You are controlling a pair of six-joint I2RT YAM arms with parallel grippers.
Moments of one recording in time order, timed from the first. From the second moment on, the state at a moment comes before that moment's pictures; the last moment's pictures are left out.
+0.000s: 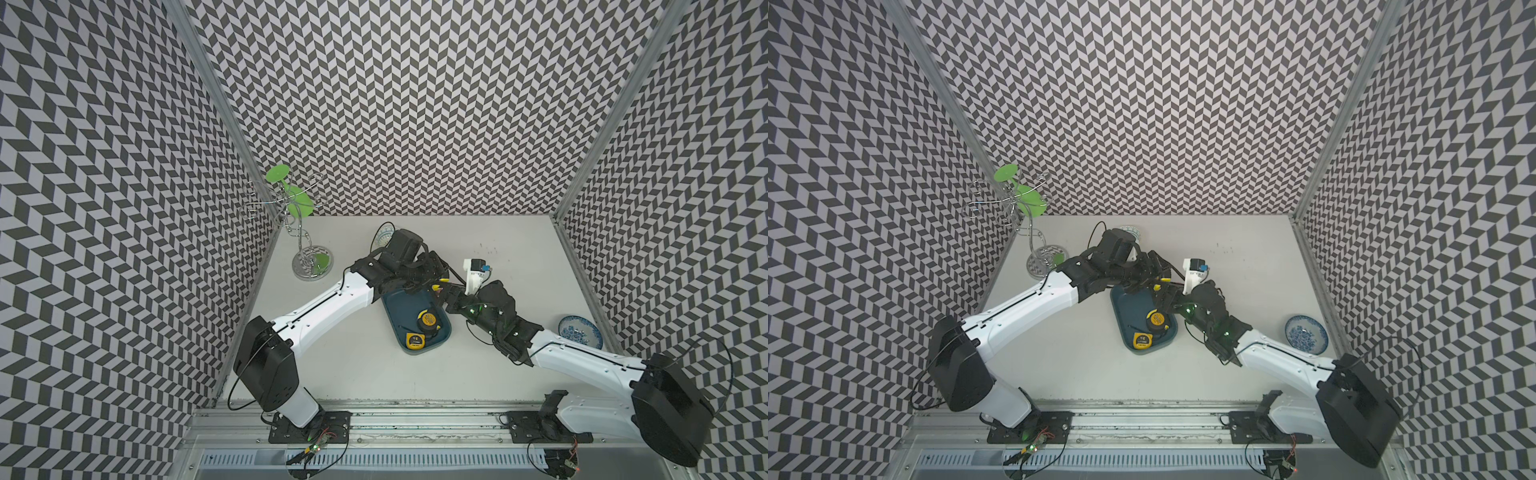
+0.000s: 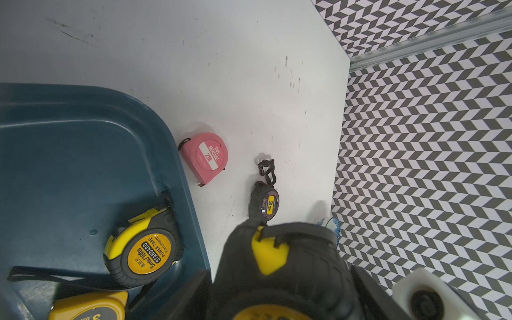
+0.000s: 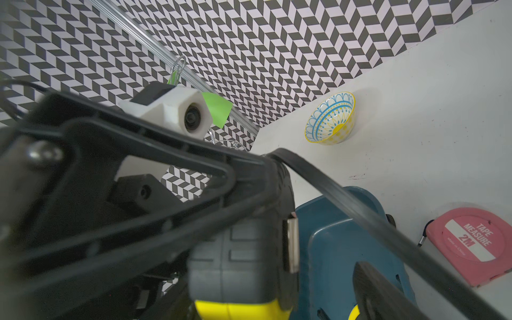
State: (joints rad) left arm -0.73 1.58 1.37 -0.47 0.22 -1.12; right arm 0.76 1.24 0.60 0.42 0.03 0.81
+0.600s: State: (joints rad) left arm -0.74 1.58 1.35 -0.46 0.22 -1.14; right arm 0.76 1.24 0.62 0.39 0.06 0.75
